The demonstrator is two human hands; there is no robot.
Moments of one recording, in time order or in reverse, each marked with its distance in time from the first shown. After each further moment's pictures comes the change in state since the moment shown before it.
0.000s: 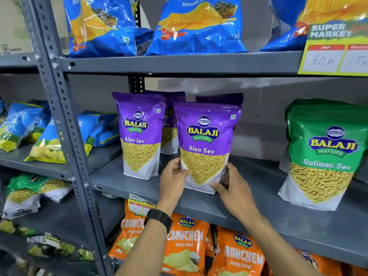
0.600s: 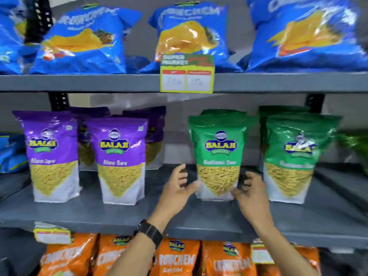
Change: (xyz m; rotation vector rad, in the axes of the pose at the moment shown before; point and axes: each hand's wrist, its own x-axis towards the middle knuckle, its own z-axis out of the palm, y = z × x) left_hand -0.096 0.034 0.200 0.157 -0.504 0.074; right_hand -0.047 0.150 -0.203 0.113 0.471 0.256
